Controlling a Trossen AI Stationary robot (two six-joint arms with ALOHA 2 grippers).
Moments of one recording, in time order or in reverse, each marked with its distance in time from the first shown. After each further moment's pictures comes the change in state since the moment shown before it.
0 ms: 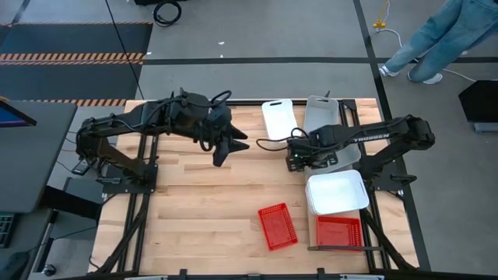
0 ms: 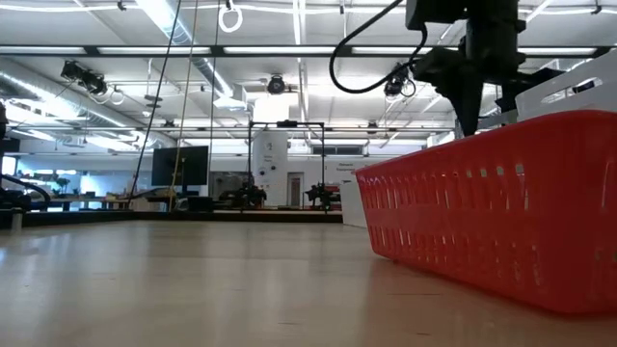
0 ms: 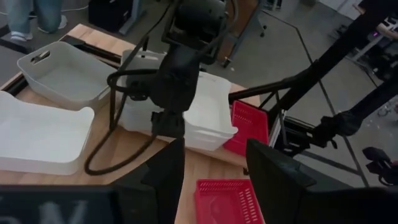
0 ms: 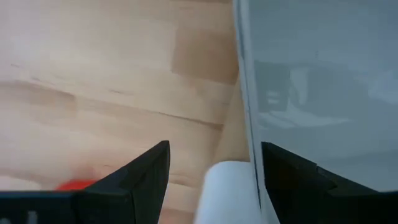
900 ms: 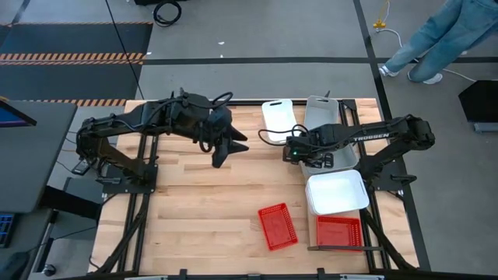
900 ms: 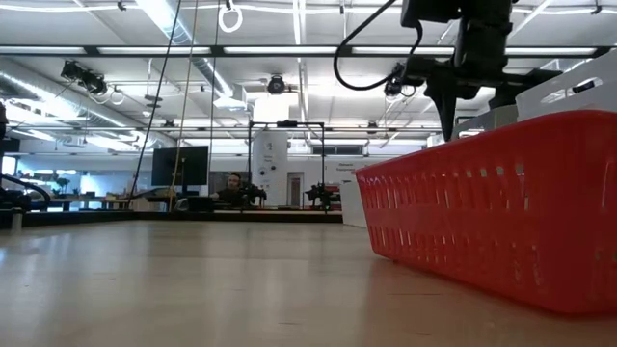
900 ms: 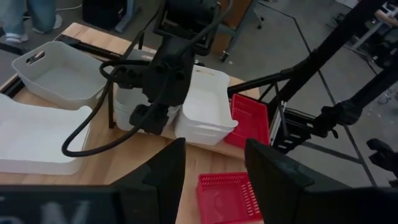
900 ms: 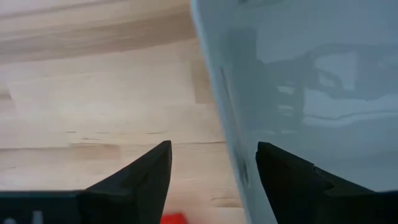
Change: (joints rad) left arm -0.002 0.001 0.000 -0.014 0.019 0.040; right arm -0.014 0.000 0.000 0.069 0.076 0.264
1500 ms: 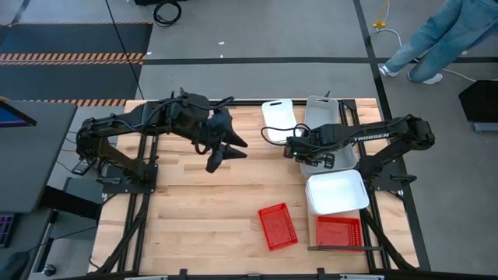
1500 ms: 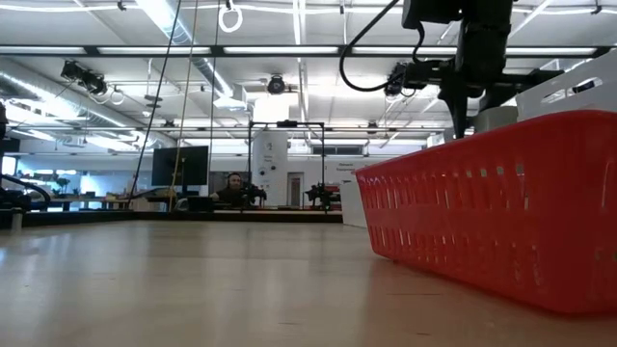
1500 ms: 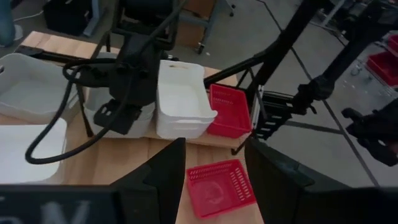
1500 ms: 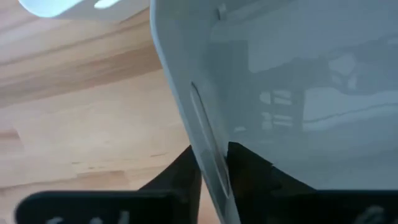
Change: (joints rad) left arm 0.000 0.000 0.000 0.004 0.117 0.108; right arm -0.001 0.000 0.000 -0.020 0.068 0.115
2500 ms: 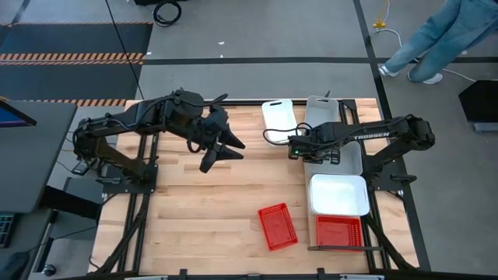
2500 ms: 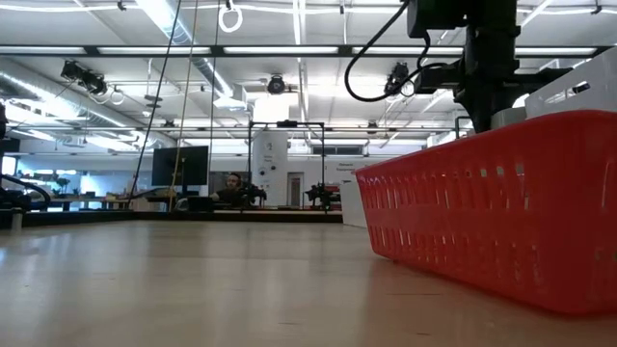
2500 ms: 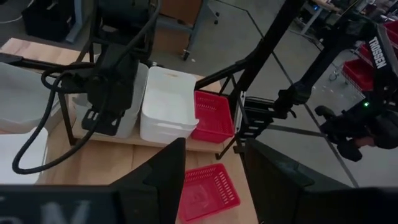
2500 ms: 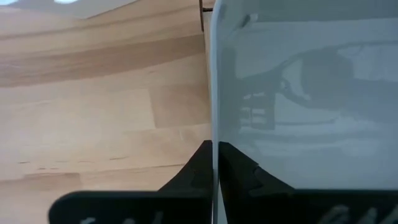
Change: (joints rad) left arm 0.000 -0.026 0.001 0.017 0.059 -0.018; right arm -0.023 -0.002 0.002 -0.108 -0.025 -0.129
